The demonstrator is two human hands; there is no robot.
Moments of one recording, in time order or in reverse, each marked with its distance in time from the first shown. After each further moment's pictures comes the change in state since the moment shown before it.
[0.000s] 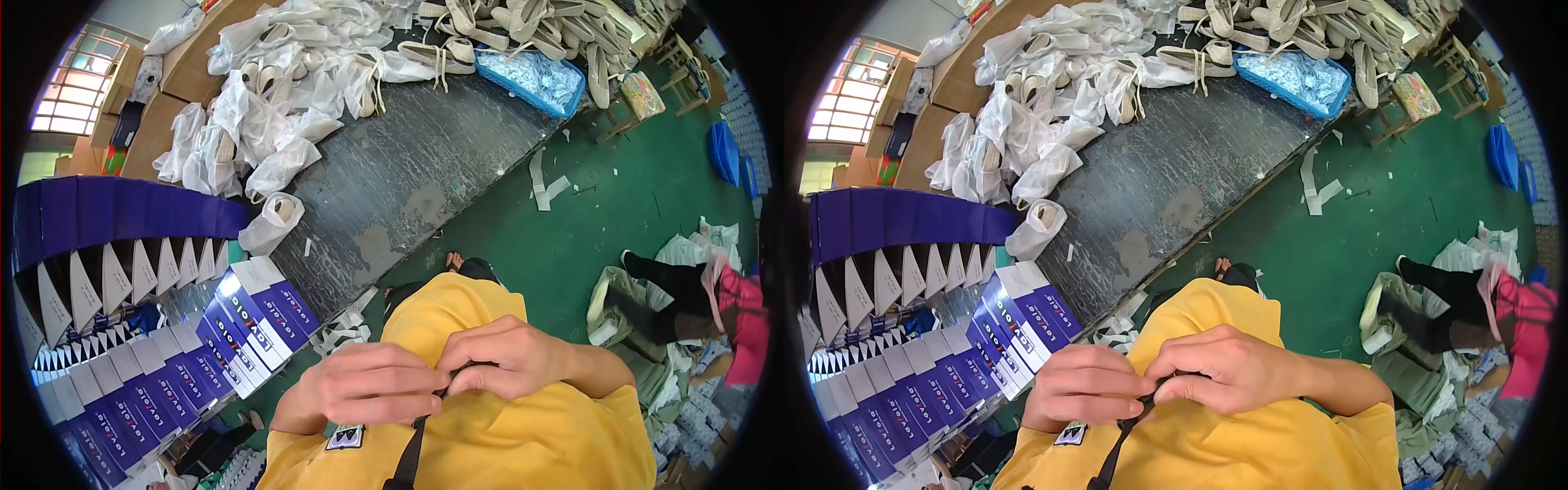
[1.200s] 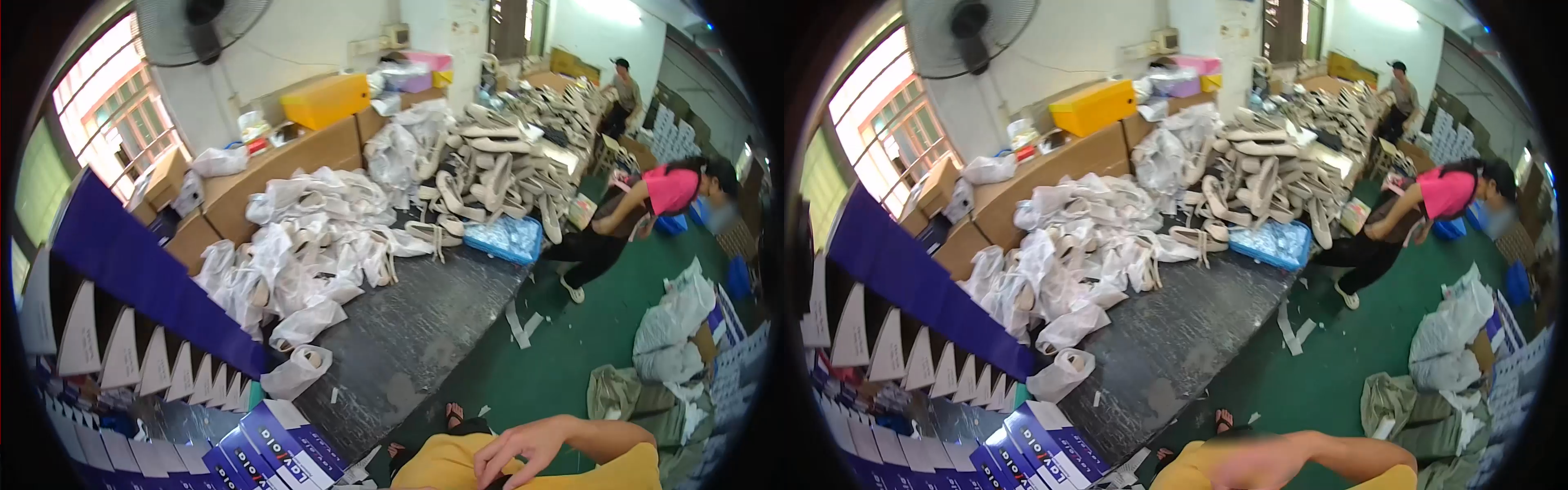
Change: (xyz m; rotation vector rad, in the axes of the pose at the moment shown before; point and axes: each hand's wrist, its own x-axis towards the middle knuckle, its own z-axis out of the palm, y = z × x) left_hand -0.093 0.075 -0.078 -0.700 -0.251 0.356; right_hand 0.033 -0.012 0.092 -0.171 -0.428 -0.075
